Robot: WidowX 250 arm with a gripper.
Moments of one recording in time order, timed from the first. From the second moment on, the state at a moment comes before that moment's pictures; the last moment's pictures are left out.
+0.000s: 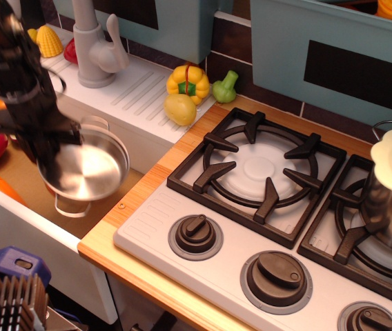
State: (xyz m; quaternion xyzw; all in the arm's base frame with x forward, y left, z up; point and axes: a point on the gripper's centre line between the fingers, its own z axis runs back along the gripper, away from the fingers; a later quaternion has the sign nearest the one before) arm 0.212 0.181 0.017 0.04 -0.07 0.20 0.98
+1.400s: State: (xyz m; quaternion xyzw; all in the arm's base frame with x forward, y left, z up) arm 0.282 0.021 0.059 -0.10 -0.14 0.17 0.97
